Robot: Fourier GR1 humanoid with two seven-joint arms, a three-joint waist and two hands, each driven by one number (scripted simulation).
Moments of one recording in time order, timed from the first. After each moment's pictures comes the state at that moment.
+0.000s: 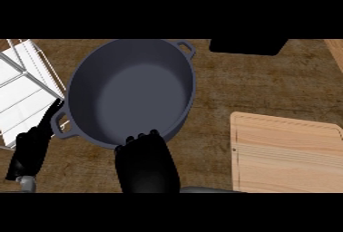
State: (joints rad) left arm 0.03 0.37 -0.02 -1.56 -0.03 0.10 0.14; right arm -0.78 -0.05 0.97 -1.70 0.75 0.25 1.01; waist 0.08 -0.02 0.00
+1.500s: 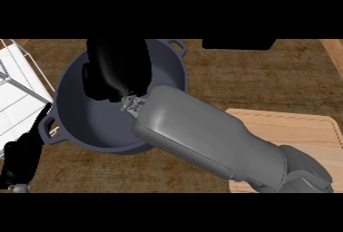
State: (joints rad) left arm 0.08 0.35 0.03 -1.60 -0.04 0.09 0.13; right arm -1.29 0.00 0.68 -1.09 0.65 -0.28 0.83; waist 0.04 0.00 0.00
